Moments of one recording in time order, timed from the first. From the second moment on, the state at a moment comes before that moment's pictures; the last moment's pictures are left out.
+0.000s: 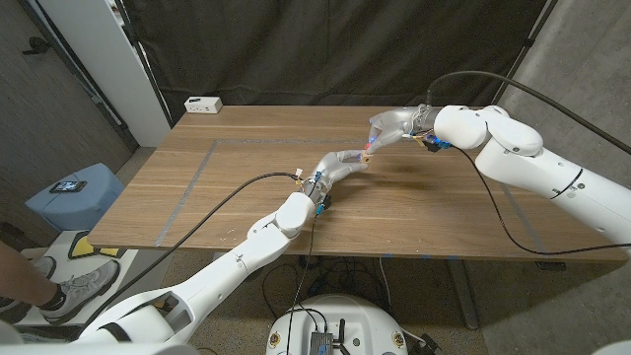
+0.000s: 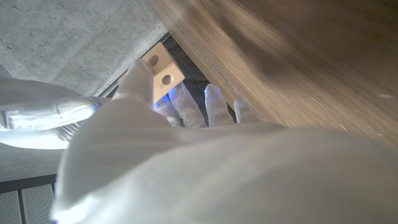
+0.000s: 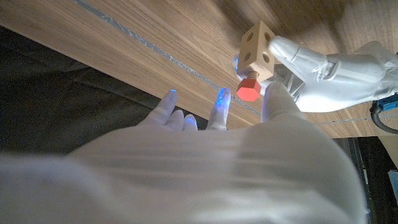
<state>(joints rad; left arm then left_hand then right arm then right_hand) 0.78 0.34 0.72 -1.39 -0.07 -0.20 0.25 0.97 0.06 0.24 -0.15 0.18 0.82 -0.21 0.20 0.19 0.83 -0.22 0.21 0.43 0.44 -0.05 0.22 0.19 0.11 0.11 0.19 0.18 -0.57 -0.96 -0.63 -2.08 -0.47 -0.33 0.55 0.75 -0.04 0.28 -0.17 0.21 0.45 -0.07 0.60 0.28 0.04 0.05 0.18 0.20 0.06 0.09 0.19 0.19 0.33 0.03 0.18 0.17</state>
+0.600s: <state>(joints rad) 0.78 0.34 0.72 -1.39 -0.07 -0.20 0.25 0.97 0.06 0.24 -0.15 0.18 0.83 -0.21 0.20 0.19 0.83 -0.22 0.21 0.43 0.44 -0.05 0.22 0.19 0.11 0.11 0.19 0.18 -0.55 -0.94 -0.64 -2.05 -0.48 -0.29 0.54 0.82 -0.04 0.31 -0.18 0.21 0.52 -0.10 0.60 0.26 0.04 0.02 0.19 0.20 0.07 0.08 0.19 0.19 0.34 0.02 0.18 0.17</state>
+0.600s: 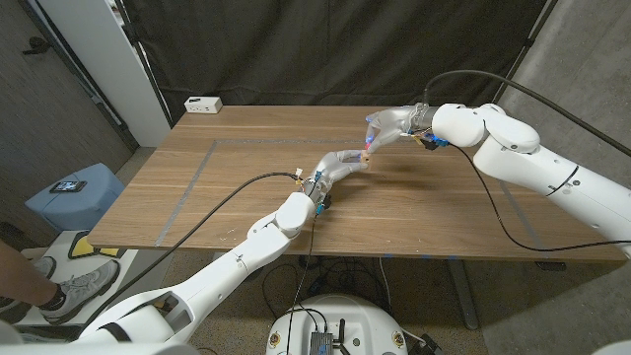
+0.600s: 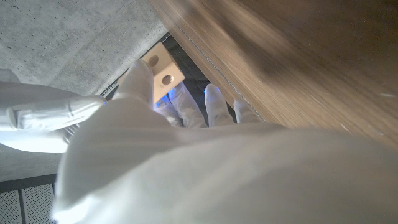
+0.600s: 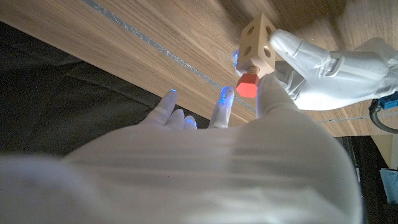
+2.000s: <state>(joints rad) 0.76 0.33 0.72 -1.36 -0.08 -0.20 0.24 0.97 0.06 0.24 -0.15 0.18 0.83 -0.21 0.20 0.19 0.83 -0.22 0.21 0.43 0.44 -0.05 0.22 0.19 0.11 0.11 0.19 0.18 -0.54 -0.92 -0.66 -2.01 -0.50 -0.28 0.52 0.86 -0.04 0.35 -0.16 0.20 0.68 -0.09 0.66 0.24 0.09 0.00 0.20 0.20 0.10 0.05 0.21 0.19 0.37 0.01 0.19 0.17</state>
